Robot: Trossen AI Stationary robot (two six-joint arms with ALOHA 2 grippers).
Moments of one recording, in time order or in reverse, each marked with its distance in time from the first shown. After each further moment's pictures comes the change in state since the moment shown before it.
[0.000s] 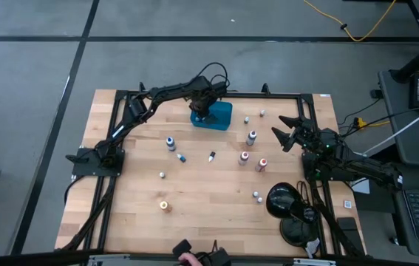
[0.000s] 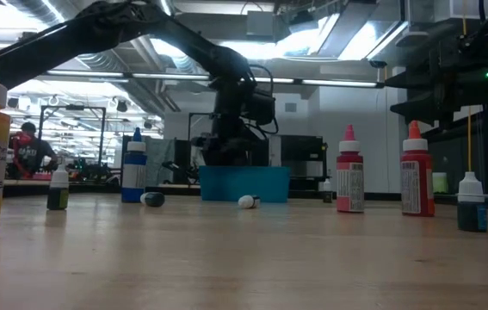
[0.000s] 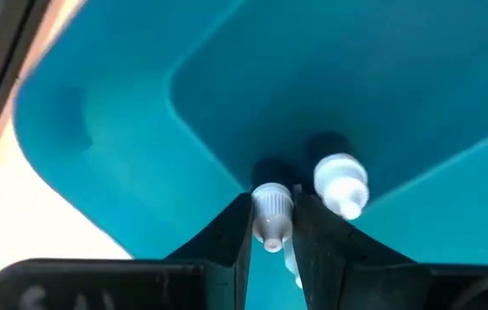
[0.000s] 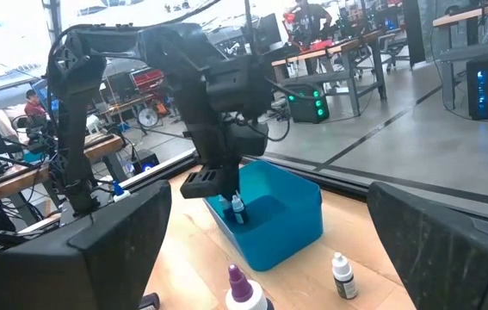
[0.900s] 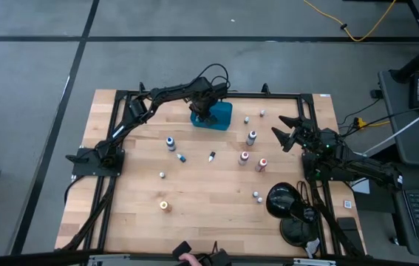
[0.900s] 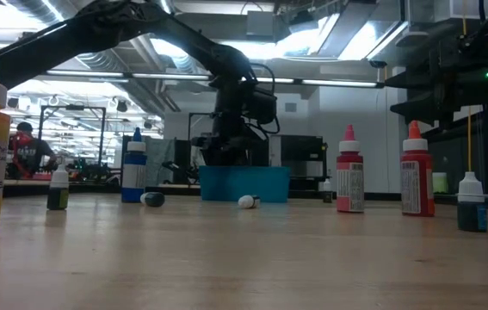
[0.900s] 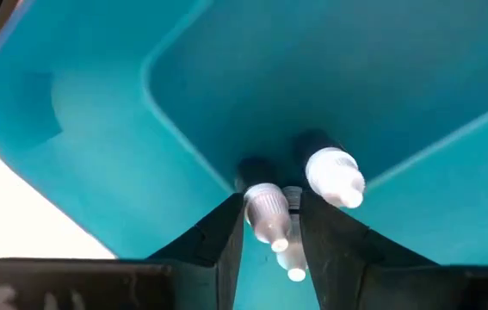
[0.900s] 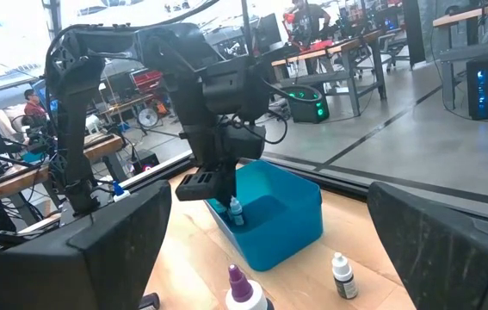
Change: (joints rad) left arm -0.011 -0.001 0.000 -0.005 0.025 -0.027; right arm 0.000 0.000 0.000 0.000 0.000 0.000
